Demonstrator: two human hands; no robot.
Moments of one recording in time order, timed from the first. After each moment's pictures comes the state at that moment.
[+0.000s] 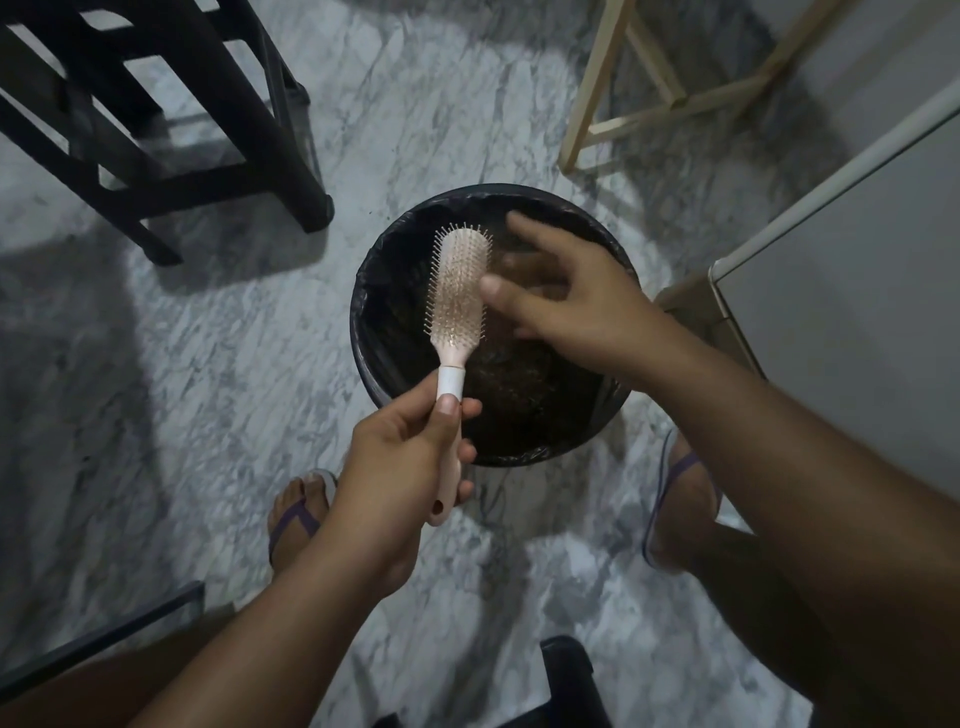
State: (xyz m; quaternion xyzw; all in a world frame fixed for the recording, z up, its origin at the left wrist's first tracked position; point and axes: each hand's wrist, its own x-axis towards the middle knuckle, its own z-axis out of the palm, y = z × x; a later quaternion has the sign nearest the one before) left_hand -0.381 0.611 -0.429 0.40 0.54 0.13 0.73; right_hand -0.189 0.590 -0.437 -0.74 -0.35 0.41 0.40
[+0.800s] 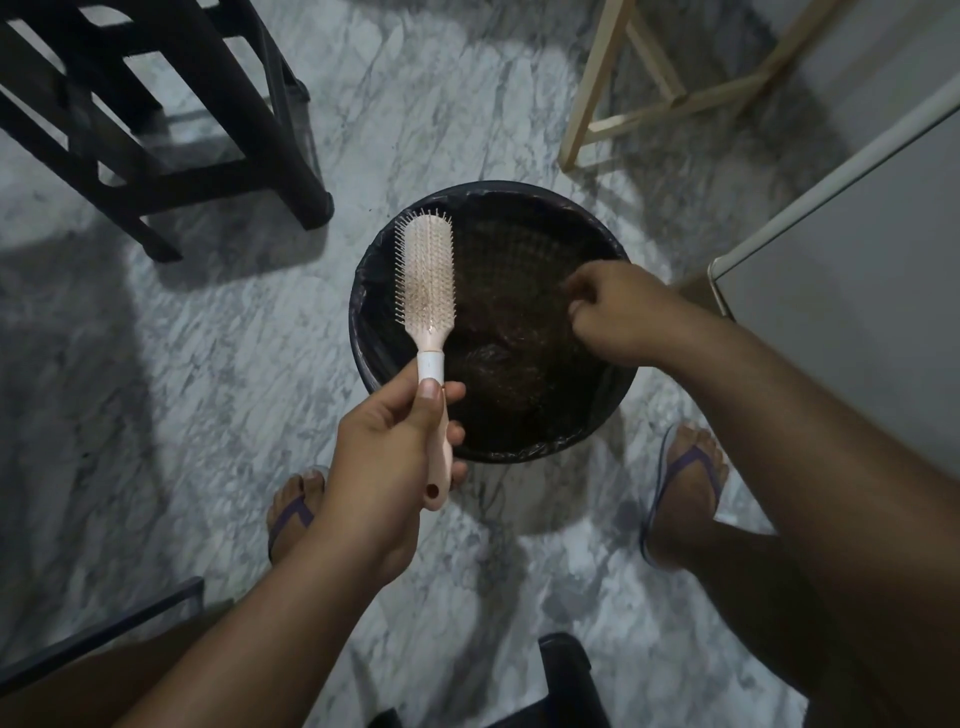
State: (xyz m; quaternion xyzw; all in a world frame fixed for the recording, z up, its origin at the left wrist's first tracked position) left_hand -0.380 0.614 -0.428 0.38 0.55 0.17 0.72; right_hand -0.154 0.583 -0.446 -0.85 -0.36 0.37 0.09
